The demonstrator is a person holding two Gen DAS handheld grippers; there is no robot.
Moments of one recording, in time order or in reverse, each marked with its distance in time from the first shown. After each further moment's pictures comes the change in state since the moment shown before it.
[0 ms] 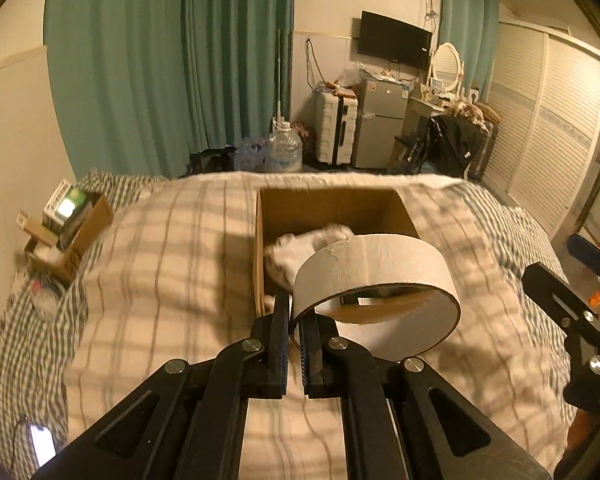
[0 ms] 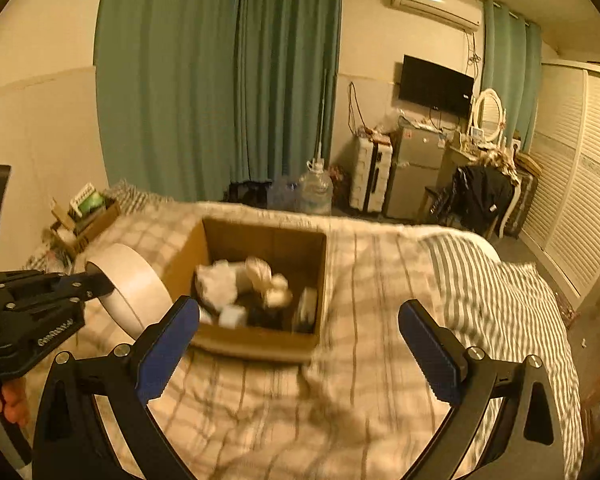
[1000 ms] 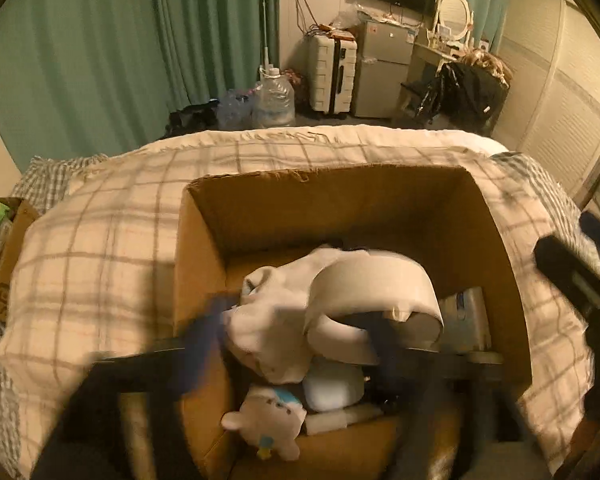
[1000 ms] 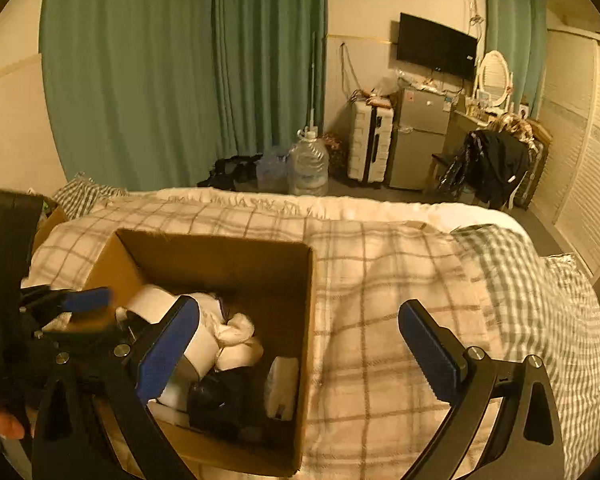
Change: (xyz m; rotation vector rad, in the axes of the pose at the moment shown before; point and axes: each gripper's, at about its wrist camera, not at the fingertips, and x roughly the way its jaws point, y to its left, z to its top) left arm 0.183 -0.015 0.043 0.053 0.198 0.003; right arm 0.179 -0.035 0.019 0.062 0.115 -0.014
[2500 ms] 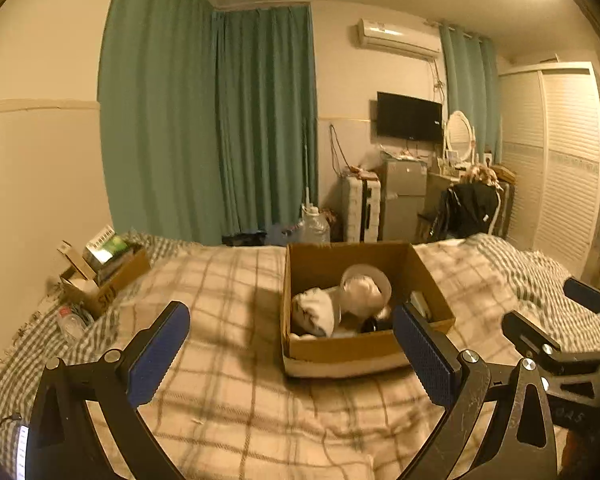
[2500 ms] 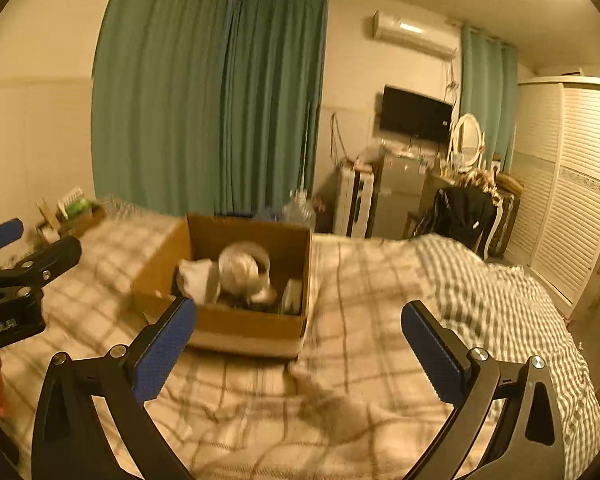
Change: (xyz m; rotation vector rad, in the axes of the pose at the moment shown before) left arm -0.190 0.006 -0.159 -0.068 -0.561 0.114; right arm -0.171 0.030 -0.122 -0.054 -0.246 -0.053
